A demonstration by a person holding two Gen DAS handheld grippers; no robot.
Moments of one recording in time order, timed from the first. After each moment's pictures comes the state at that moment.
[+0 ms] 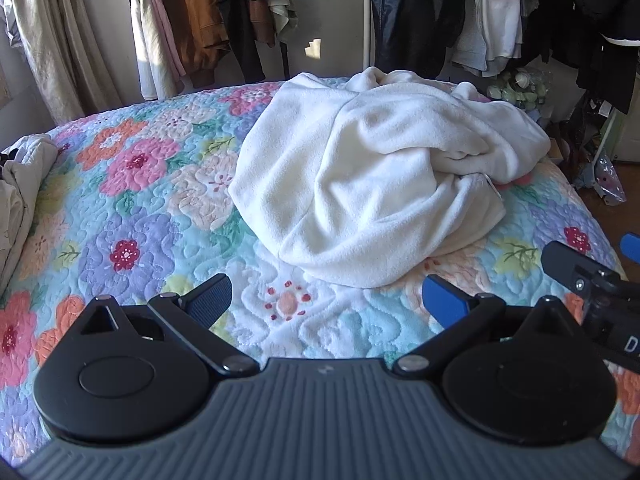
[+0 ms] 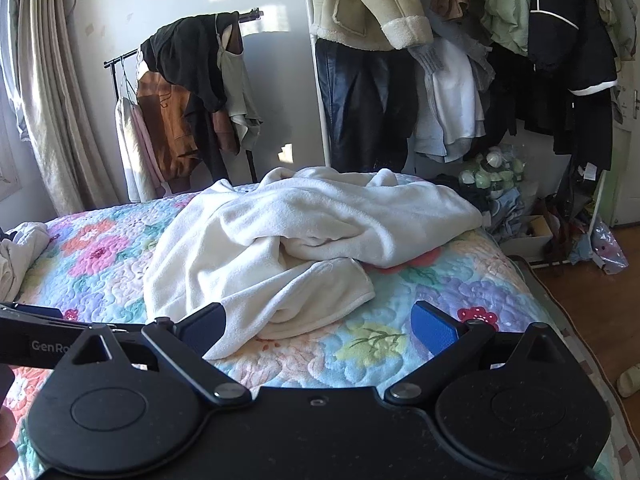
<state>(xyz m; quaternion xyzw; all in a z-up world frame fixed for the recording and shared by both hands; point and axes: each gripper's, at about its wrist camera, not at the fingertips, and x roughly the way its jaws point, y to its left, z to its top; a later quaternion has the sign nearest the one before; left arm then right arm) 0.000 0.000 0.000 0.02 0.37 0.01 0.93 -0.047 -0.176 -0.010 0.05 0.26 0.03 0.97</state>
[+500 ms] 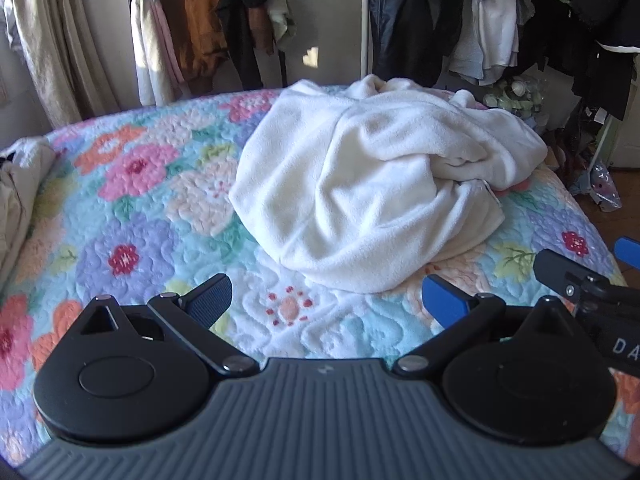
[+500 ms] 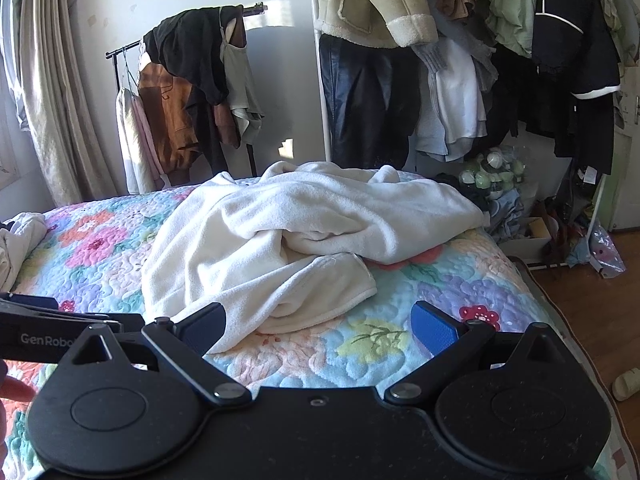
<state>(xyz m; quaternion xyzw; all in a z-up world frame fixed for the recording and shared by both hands) -0.005 0.006 -0.001 0.01 0.36 0.00 0.93 -0.046 -0.171 -0.016 0.04 0.26 0.02 0.96</state>
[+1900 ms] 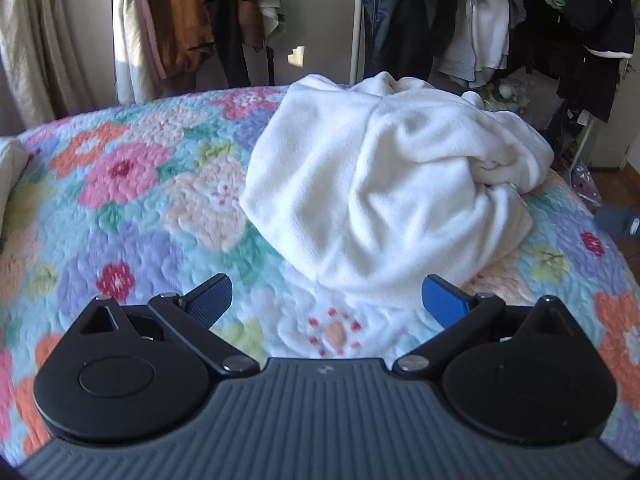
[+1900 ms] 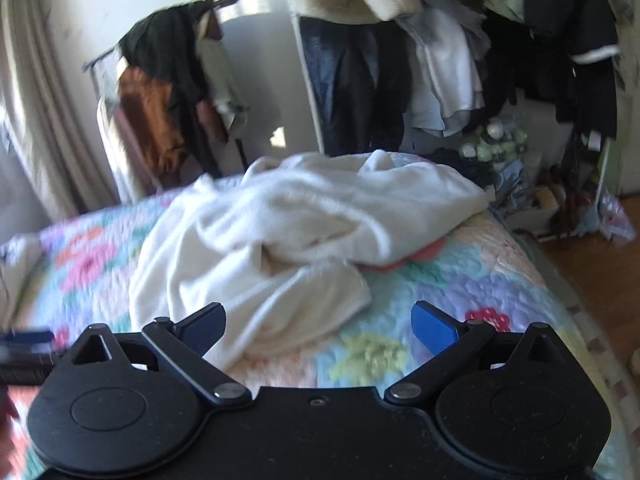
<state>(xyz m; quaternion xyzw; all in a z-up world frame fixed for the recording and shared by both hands) 0.048 0.069 -0.026 0.01 0.36 -0.05 0.93 0.013 -0.202 -0.007 0.12 0.29 0.04 0.95</state>
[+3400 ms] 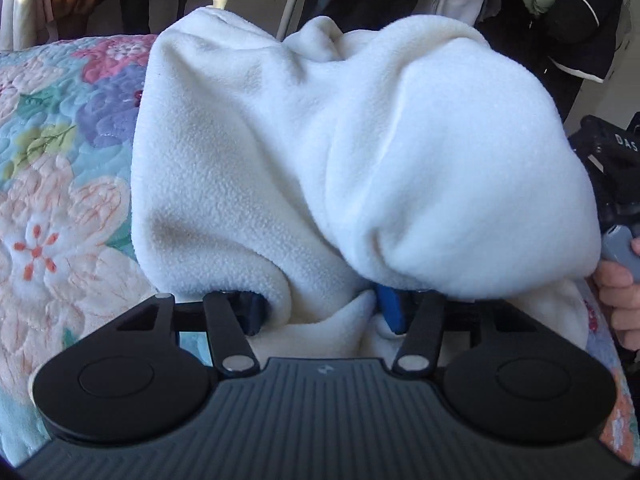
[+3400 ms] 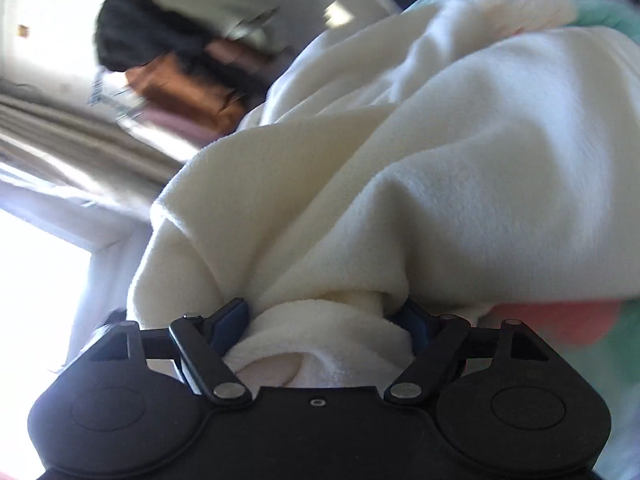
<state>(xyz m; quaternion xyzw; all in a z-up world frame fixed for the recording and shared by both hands) 0.220 0.039 -0.110 -0.10 0.40 -0.19 0.89 0.259 -0.224 -0.098 0.35 0.45 0.26 0.78</state>
